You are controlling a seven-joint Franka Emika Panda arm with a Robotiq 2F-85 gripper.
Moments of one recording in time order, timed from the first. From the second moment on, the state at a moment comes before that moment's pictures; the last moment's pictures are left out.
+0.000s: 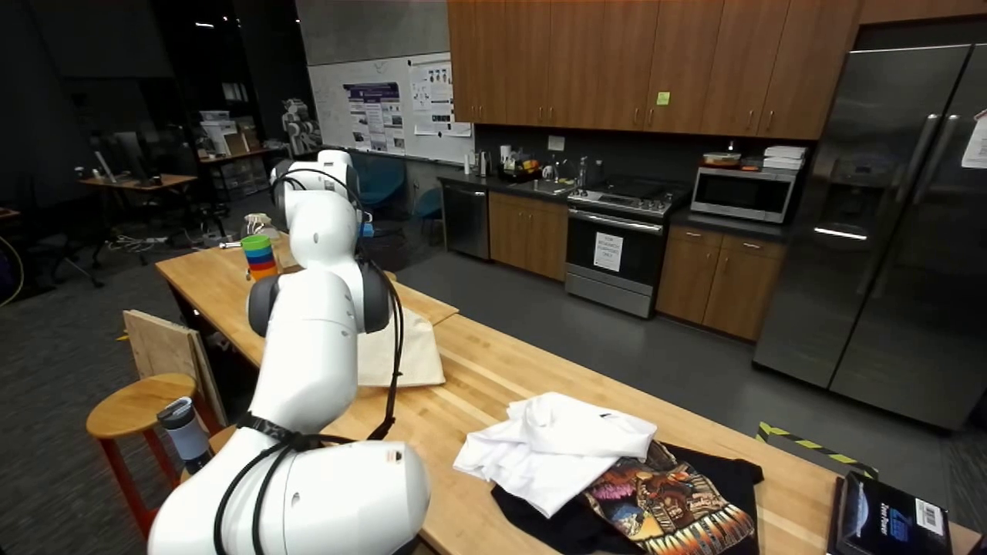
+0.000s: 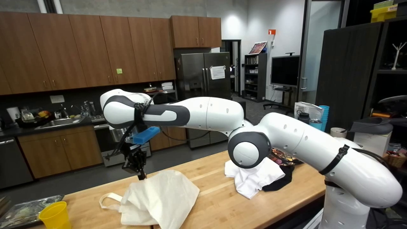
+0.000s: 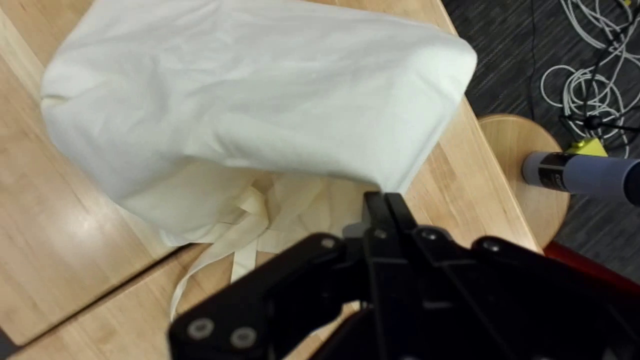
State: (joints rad) arm 0.73 1.08 0.13 -0.36 -0.03 1.24 -0.03
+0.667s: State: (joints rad) arm 0.74 1.08 0.11 -0.38 -0.07 1.19 -0.06
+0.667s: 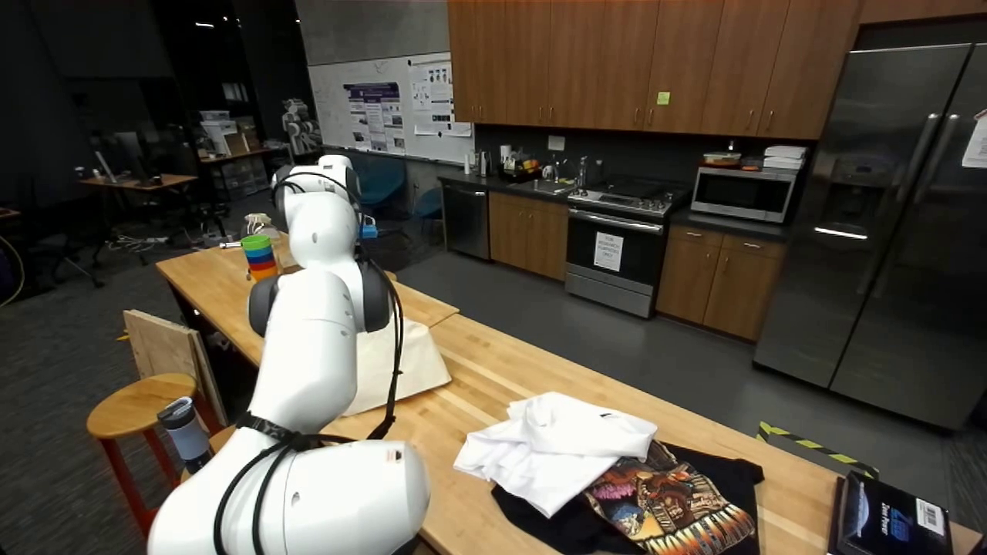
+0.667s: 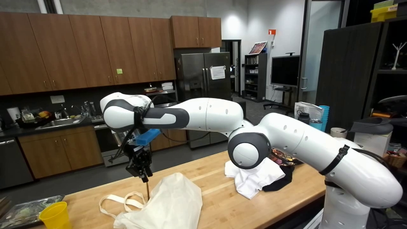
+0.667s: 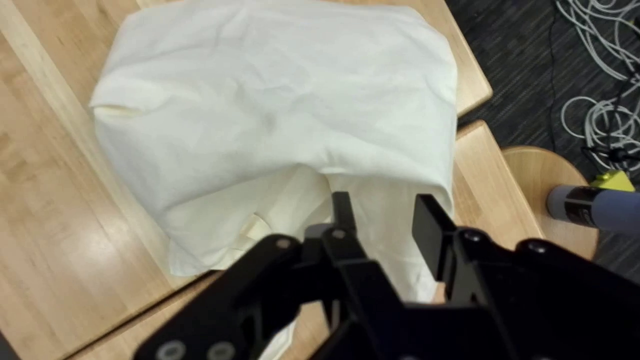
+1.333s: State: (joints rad) arm 0.74 1.01 -0.06 -0.36 -0.23 1.07 0.16
